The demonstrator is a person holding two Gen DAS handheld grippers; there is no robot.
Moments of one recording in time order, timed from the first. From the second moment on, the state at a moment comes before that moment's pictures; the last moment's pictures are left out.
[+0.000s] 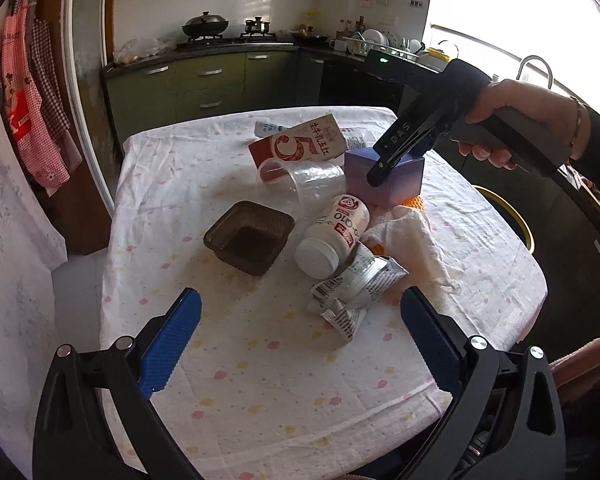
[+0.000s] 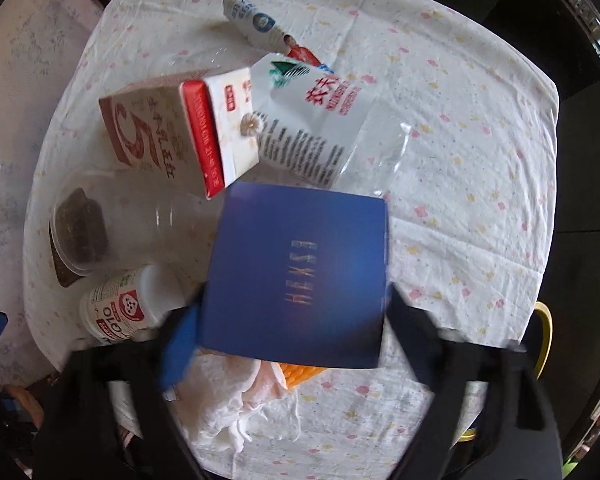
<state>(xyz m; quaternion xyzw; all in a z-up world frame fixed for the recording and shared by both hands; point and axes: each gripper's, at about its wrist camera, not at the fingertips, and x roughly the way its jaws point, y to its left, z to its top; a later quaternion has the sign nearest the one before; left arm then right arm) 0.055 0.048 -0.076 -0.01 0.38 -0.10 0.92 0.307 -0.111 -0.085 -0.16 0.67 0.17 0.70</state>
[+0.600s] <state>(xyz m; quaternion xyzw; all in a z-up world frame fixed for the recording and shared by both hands) 0.059 0.021 -0.071 0.01 0.38 -0.12 0.91 0.266 -0.265 -0.018 -0.06 0.62 0.16 0.76</state>
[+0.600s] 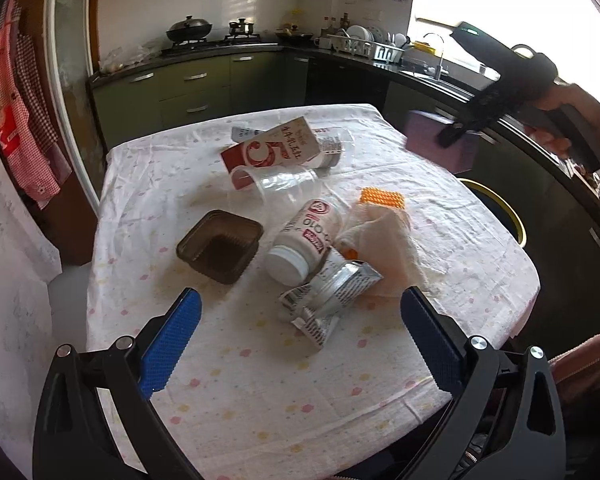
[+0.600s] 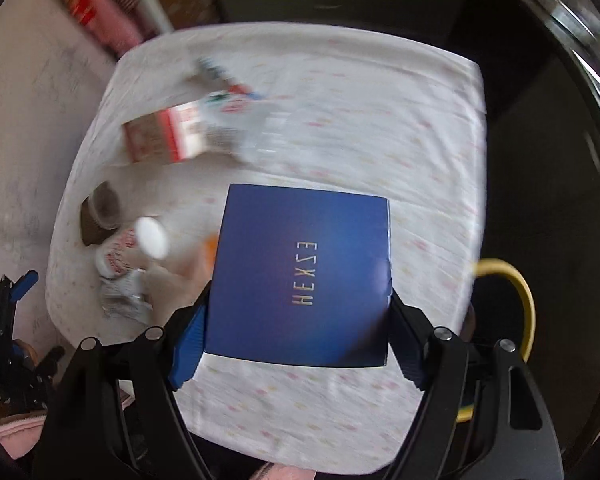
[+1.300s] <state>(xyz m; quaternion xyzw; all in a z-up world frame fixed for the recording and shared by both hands) 0.101 -0.074 -0.077 0.07 0.41 -0.17 0.89 0.260 -0.513 -0.136 0.08 0.66 0.01 0.75</state>
